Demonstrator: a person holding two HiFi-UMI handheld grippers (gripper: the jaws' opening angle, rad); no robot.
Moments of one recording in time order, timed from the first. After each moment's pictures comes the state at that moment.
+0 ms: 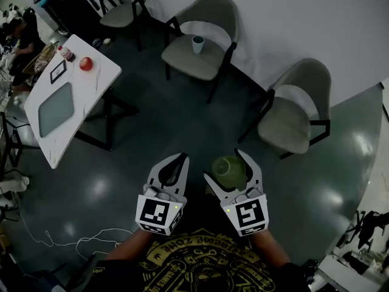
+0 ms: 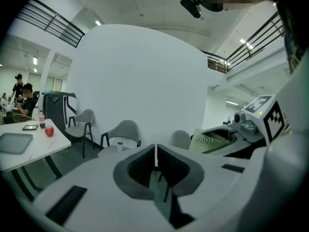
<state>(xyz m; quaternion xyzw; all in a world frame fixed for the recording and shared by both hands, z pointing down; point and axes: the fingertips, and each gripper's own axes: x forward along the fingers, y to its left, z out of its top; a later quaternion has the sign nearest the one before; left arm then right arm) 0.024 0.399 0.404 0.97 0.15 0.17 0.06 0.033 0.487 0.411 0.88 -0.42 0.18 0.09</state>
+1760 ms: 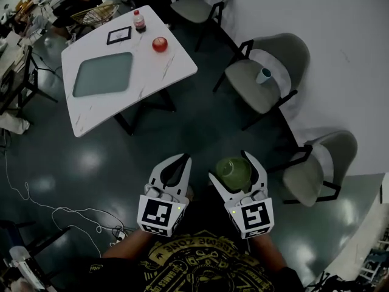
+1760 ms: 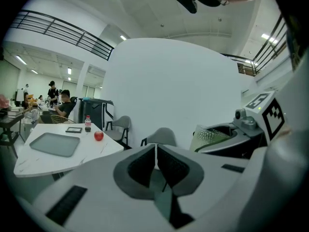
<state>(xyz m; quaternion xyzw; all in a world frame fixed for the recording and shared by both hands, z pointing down) -0.020 0.162 0.394 0.99 -0.02 0.13 0.09 0.026 0.244 0.382 0.81 -0.56 0.14 0.13</state>
